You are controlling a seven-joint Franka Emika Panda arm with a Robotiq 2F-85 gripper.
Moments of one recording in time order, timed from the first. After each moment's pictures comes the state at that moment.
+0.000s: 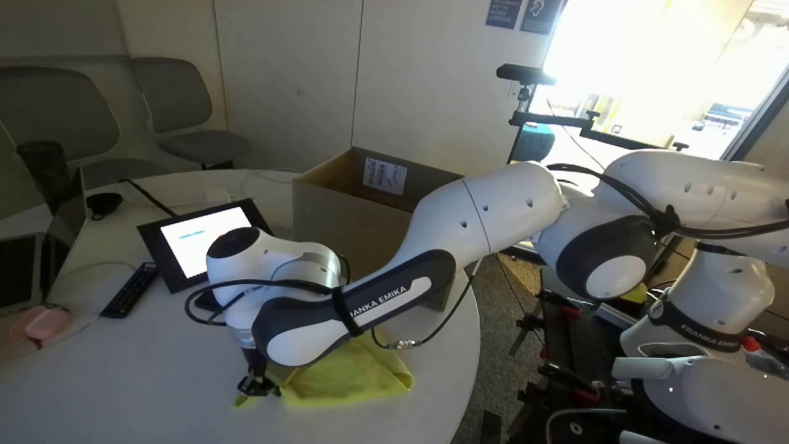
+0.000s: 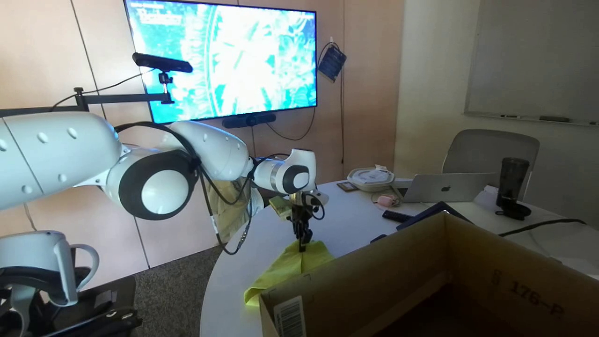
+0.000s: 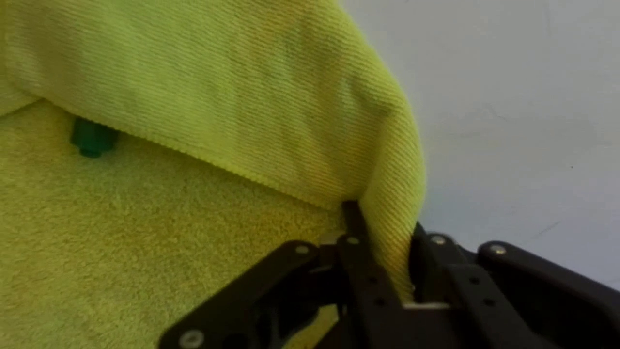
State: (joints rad) arm 0.44 1.48 0.01 -0.61 -0.05 1.97 0.54
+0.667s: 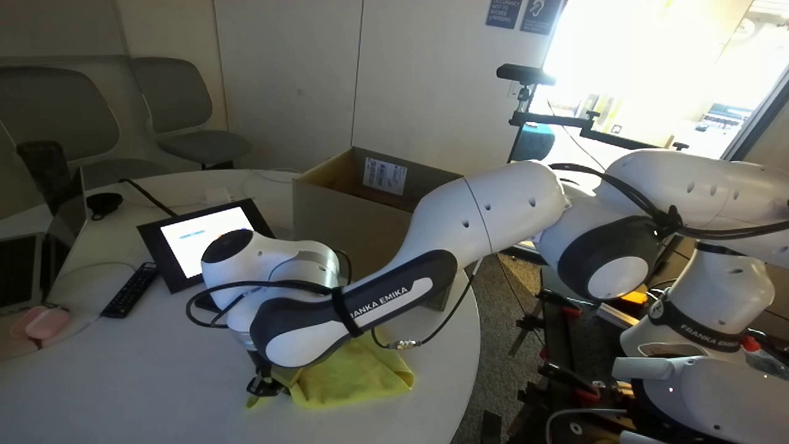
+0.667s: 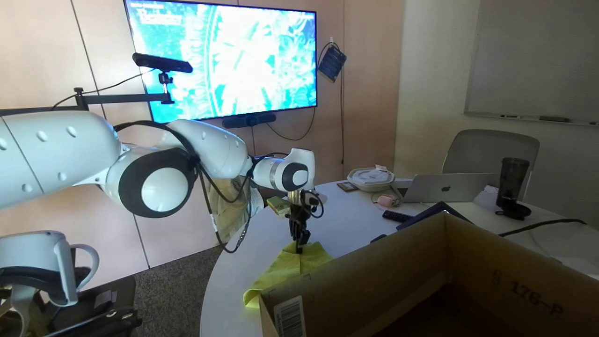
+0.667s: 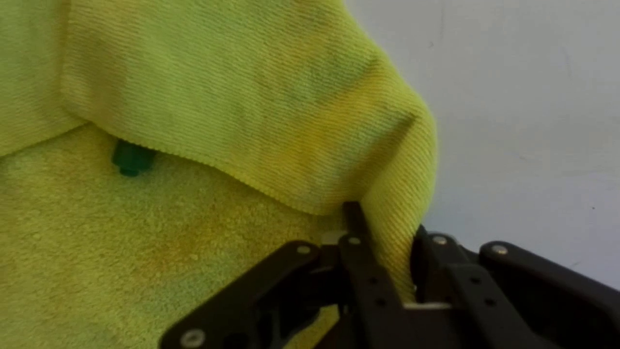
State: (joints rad) arm 0.45 1.48 0.00 -0.60 -0.06 1.89 0.53
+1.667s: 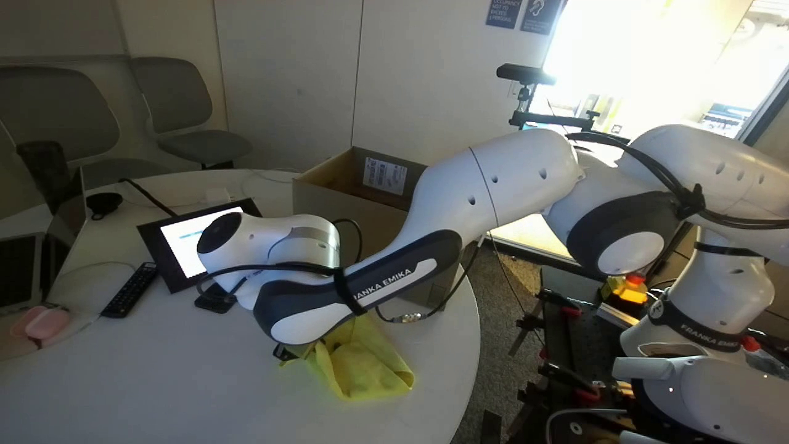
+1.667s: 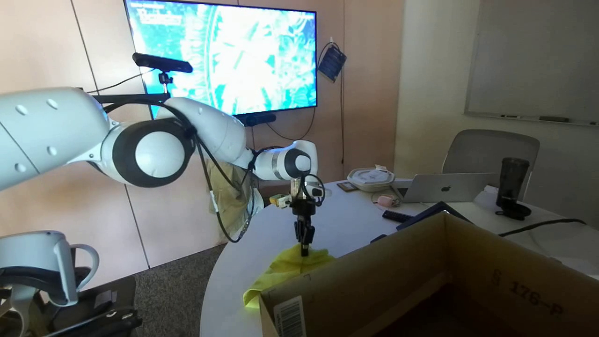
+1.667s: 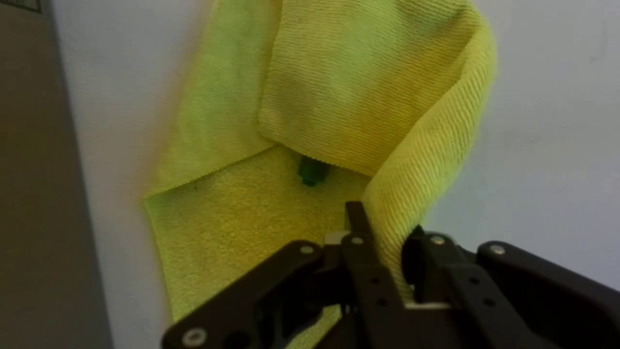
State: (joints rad) arm 0.48 1.33 -0.11 -0.77 -0.13 1.75 0.61
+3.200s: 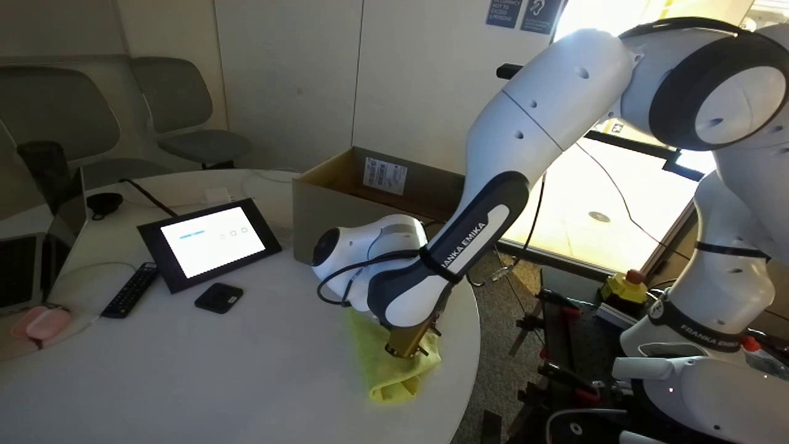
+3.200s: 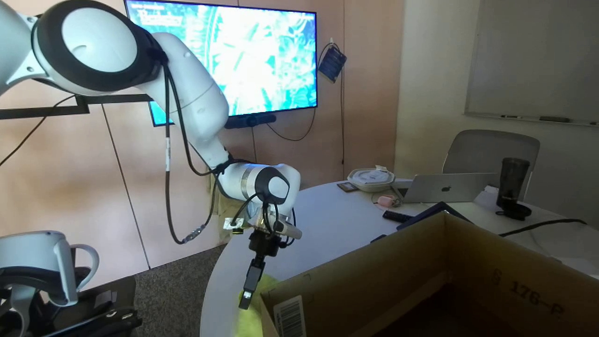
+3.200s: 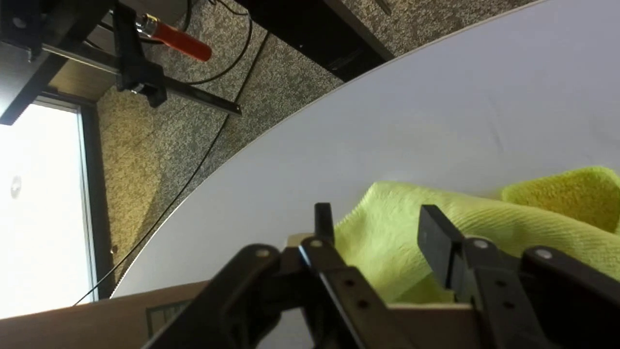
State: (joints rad) arm 0.42 0.85 -0.06 -1.74 -0.14 1.89 0.87
